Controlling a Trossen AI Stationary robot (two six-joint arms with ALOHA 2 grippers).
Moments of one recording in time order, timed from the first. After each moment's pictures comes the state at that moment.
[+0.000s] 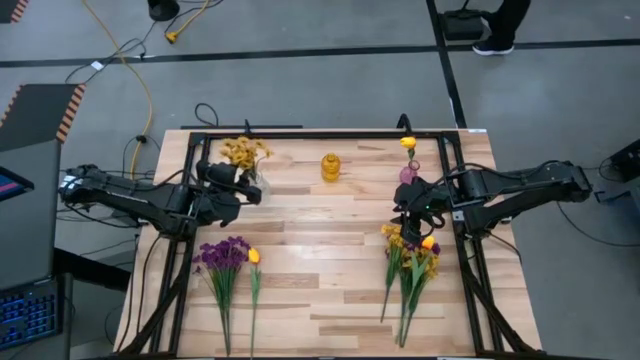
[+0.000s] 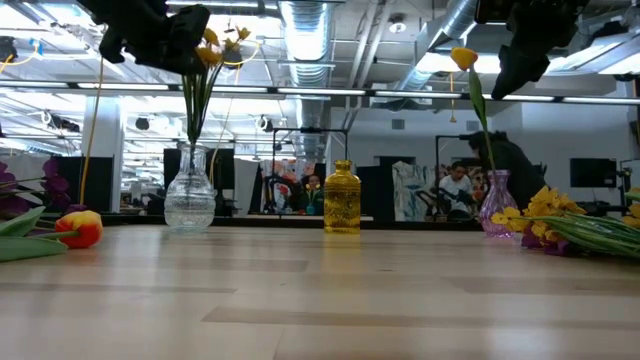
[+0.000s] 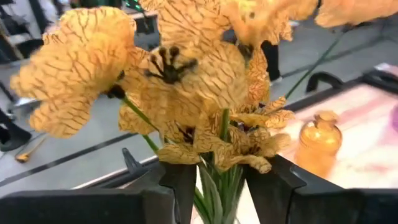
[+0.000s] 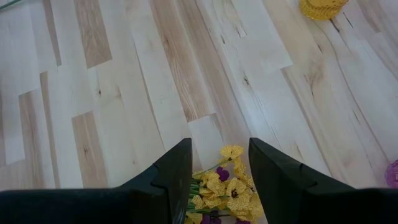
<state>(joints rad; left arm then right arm) -0.15 0.97 0.75 -0.51 -1.19 -0.63 0.12 1.03 0.96 -0.88 0.13 0.44</state>
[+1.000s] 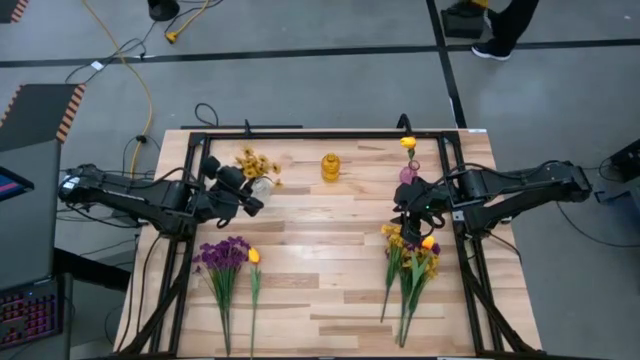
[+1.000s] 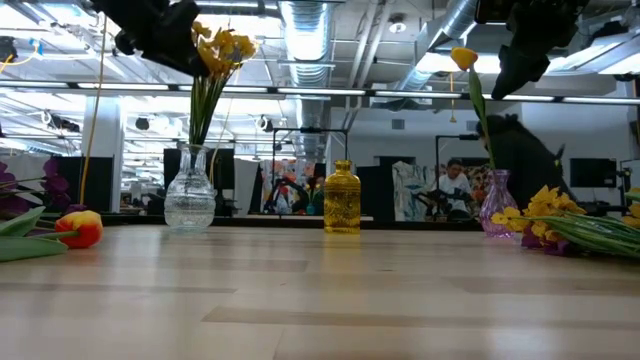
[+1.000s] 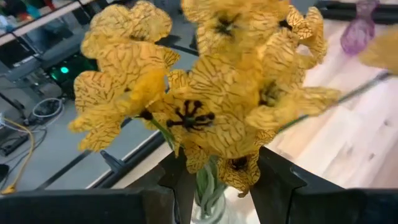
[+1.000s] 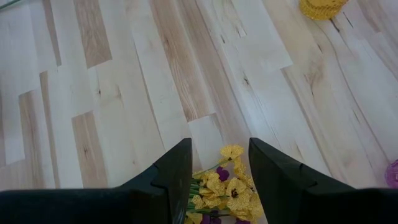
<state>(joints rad) -0.15 0.97 0.82 -0.63 -0.96 -0.43 0.12 1.03 0.96 -0.88 0.13 0.44</state>
